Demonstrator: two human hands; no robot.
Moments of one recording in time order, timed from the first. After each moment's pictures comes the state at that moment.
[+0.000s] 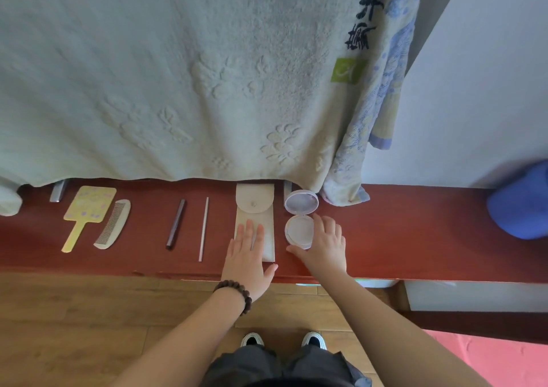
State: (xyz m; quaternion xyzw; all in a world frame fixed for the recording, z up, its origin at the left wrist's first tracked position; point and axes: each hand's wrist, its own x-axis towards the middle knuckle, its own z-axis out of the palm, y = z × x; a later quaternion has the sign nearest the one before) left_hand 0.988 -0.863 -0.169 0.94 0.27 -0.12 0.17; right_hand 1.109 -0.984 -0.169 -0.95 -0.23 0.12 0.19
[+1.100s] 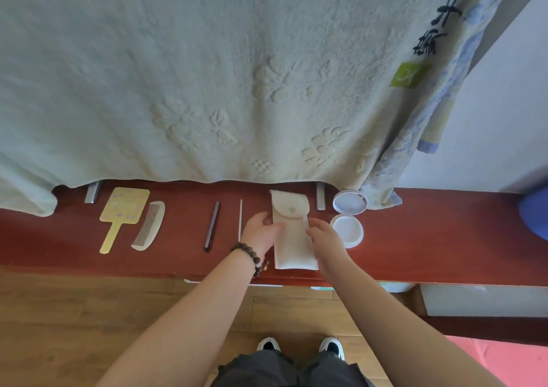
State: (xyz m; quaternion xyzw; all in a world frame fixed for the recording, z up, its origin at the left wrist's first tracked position) left_hand 1.006 -0.783 -0.139 0.56 0.46 0.00 0.69; right_hand 1.071 -0.905 -0.134 -0.75 0.07 0.38 0.54
